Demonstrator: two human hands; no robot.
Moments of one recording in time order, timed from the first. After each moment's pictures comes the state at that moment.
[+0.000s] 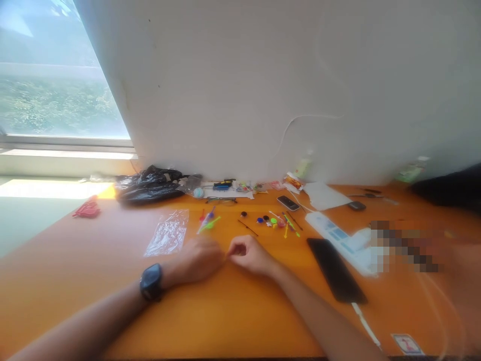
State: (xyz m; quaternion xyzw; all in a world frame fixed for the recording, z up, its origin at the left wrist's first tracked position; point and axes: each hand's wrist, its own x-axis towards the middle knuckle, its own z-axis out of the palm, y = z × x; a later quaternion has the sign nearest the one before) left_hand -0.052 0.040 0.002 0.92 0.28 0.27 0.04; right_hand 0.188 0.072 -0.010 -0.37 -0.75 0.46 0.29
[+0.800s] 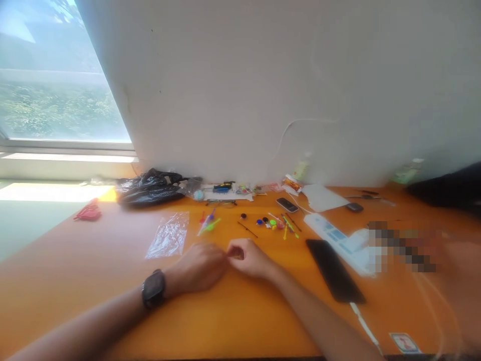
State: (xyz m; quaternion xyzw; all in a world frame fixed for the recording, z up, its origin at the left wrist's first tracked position) left_hand -0.042 0.030 0.000 0.93 0.31 0.23 0.00; right_hand 0.184 0.068 -0.008 -0.36 -0.79 0.42 0.27
